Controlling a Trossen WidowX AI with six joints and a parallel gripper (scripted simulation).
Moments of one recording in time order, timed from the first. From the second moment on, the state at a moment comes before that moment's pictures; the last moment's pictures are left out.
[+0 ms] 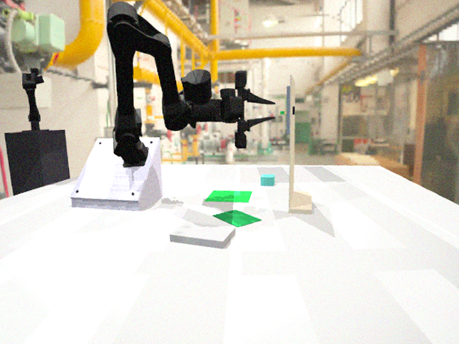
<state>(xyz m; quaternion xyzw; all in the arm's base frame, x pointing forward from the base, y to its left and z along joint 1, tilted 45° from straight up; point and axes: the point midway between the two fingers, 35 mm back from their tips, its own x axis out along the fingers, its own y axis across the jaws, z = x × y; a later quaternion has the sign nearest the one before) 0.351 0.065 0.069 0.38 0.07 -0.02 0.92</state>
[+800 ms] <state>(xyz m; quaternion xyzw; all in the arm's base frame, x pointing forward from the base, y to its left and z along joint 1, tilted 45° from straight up) 0.376 0.058 0.069 0.39 0.06 -0.01 0.92</state>
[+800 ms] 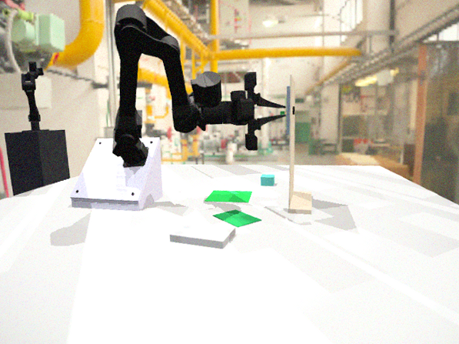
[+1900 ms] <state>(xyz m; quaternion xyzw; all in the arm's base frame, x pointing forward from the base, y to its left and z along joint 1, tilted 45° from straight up) 0.368 0.058 0.067 0.39 0.06 -0.01 0.92</state>
